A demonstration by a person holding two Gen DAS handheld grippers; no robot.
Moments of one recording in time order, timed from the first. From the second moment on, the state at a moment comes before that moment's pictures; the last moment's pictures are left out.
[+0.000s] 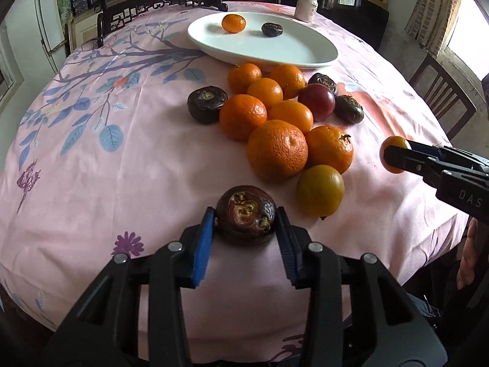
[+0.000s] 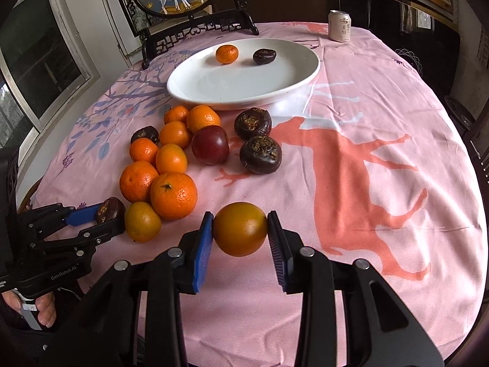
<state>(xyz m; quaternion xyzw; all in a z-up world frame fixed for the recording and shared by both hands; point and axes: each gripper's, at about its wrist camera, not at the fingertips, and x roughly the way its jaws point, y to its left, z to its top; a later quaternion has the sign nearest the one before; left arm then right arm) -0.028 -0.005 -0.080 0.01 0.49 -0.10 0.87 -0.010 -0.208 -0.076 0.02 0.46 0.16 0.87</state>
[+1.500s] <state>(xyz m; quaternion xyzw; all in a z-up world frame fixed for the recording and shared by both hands) 0.249 -0.024 0.009 -0.02 0.42 -0.06 0.90 0.232 -0.195 -0.029 -0.06 0.42 0.10 0.90</state>
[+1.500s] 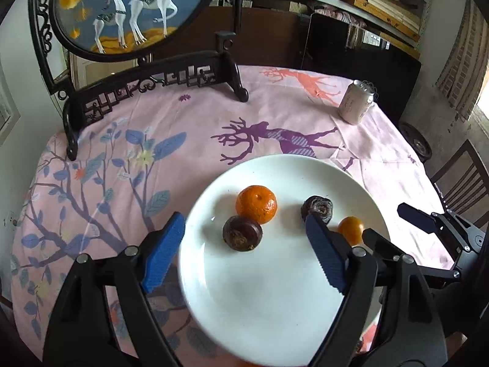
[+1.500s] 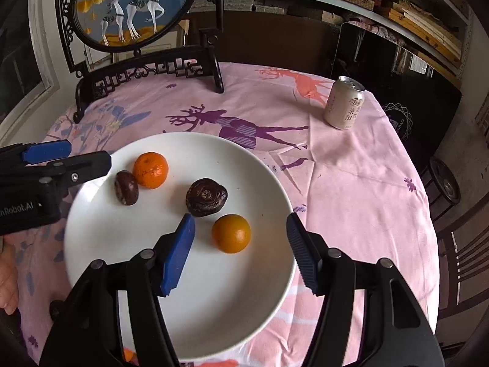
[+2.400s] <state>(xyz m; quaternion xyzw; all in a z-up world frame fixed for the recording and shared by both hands) -0.019 0.037 -0.005 -0.06 0.38 -0.05 0.92 -0.009 -0.196 -0.004 -0.02 0.37 0.09 0.93</state>
